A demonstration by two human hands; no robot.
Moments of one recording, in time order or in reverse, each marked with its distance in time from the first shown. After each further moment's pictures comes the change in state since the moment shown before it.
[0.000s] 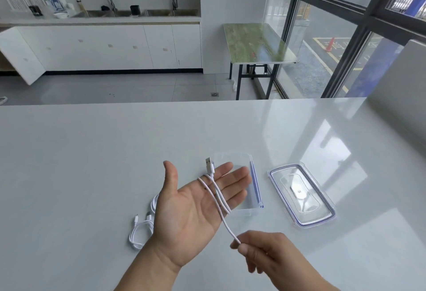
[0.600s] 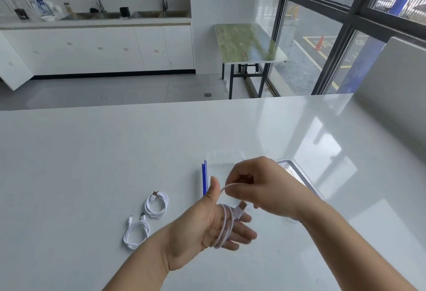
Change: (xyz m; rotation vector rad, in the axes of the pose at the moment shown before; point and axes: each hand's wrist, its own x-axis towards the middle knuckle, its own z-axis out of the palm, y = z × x) left_hand -0.004 -0.017 -0.002 0.937 0.043 -0.494; right_hand 0.039 -0.087 -0.069 -0.161 0.088 -0.036
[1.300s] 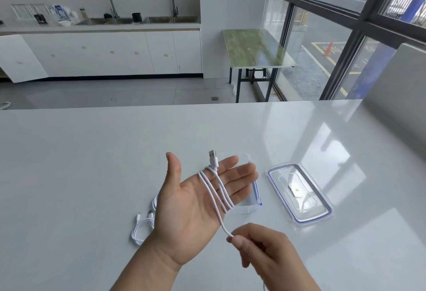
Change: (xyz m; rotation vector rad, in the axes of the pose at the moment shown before) left_hand -0.021 0.028 0.010 -0.815 -0.048 0.560; right_hand -0.072 0.036 0.086 0.339 0.165 -0.035
